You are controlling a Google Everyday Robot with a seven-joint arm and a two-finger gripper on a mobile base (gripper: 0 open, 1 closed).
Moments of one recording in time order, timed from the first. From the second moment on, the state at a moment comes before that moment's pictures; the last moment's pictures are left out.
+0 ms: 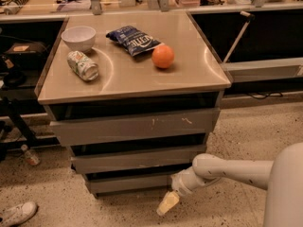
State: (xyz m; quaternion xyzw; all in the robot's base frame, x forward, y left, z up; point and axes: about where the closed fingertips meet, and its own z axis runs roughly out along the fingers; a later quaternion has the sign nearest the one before) arm 0.467 -0.063 0.349 -0.48 0.82 0.28 0.15
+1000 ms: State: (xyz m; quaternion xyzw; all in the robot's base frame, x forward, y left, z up) arm 0.507 -0.060 0.292 -0.46 0.83 0.27 0.17
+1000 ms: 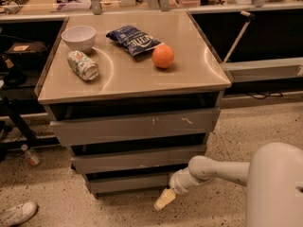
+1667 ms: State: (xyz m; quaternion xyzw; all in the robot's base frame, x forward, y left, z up) arm 0.540 -0.065 0.254 -0.43 0.84 0.26 0.21
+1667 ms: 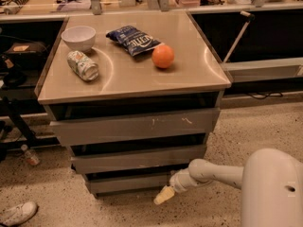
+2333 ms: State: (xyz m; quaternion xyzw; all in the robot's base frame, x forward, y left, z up) arm 0.583 -0.066 0.216 -0.43 0.84 0.24 0.23
